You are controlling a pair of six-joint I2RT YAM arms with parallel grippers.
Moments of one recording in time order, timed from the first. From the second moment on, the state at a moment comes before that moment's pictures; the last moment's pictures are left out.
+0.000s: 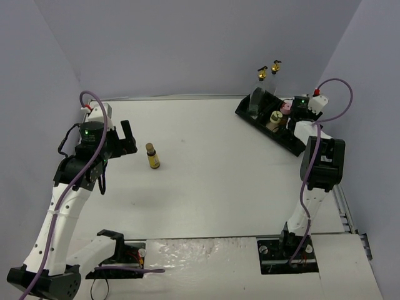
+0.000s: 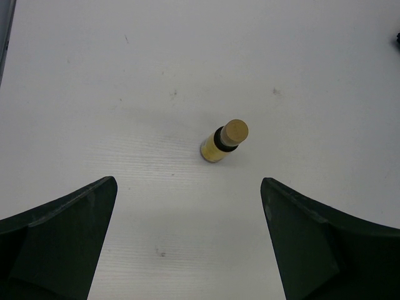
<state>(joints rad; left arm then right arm) -0.22 0.97 1.21 -0.77 -0.16 -0.29 -0.15 2.02 1.38 0.07 0.61 0.45</state>
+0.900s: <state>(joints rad) -0.22 0.98 1.21 -0.77 -0.16 -0.29 -0.19 2.09 1.46 0.04 0.61 0.47</state>
